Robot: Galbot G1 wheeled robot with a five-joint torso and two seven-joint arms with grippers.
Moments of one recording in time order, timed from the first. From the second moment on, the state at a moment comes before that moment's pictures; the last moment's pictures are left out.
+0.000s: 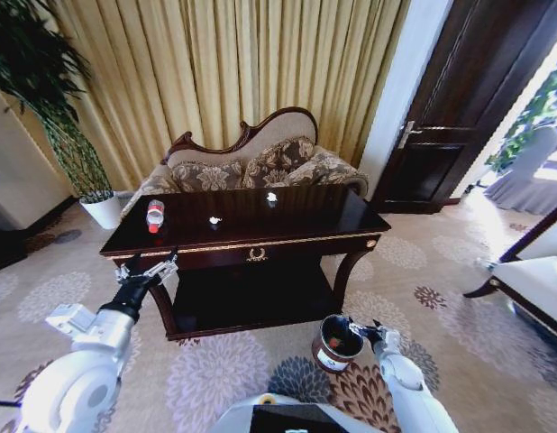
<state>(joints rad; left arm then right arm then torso) 1.70 -1.11 -0.87 -2.50 -0.81 0.31 -0.21 -1.37 1.29 0.71 1.39 0.26 -0.16 -0.10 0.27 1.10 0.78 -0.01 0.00</state>
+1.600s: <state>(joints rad) 1.71 -1.12 -0.87 -2.50 -0.76 0.27 -0.21 -1.40 1.24 0.78 1.90 0.44 -0.14 -0.02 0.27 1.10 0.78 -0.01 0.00</state>
